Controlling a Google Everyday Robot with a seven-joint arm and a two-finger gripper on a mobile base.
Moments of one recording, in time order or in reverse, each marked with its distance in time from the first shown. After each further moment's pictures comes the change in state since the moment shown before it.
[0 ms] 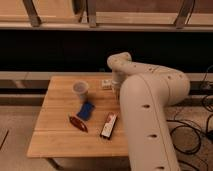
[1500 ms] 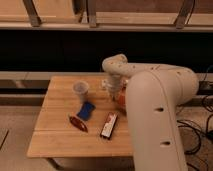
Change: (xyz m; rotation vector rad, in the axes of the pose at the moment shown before) arm 0.030 0.035 -0.015 -0.025 -0.062 -0.012
